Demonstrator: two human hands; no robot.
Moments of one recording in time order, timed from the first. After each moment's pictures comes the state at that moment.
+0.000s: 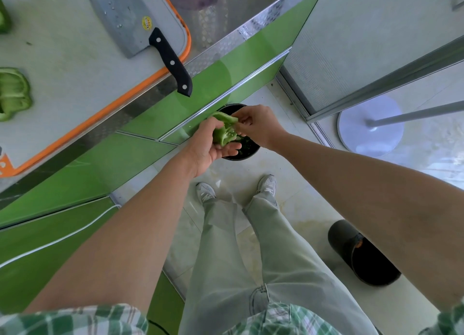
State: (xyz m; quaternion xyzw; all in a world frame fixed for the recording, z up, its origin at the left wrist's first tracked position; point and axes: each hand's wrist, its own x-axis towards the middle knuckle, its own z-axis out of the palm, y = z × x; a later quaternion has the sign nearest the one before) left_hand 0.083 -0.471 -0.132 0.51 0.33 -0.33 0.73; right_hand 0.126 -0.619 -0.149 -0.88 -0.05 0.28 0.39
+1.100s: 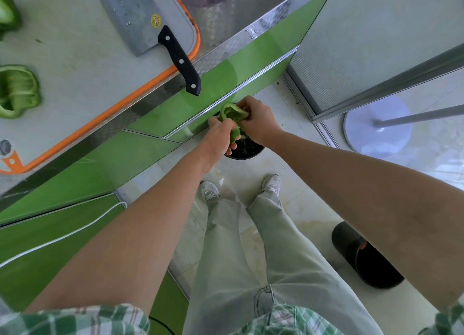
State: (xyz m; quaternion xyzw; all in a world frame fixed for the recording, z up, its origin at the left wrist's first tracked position) left_hand 0.089 -0.476 -0.139 0.69 0.25 -0.33 0.60; right_hand 0.132 -0.598 -0.162 -0.89 0.01 0.26 0.38
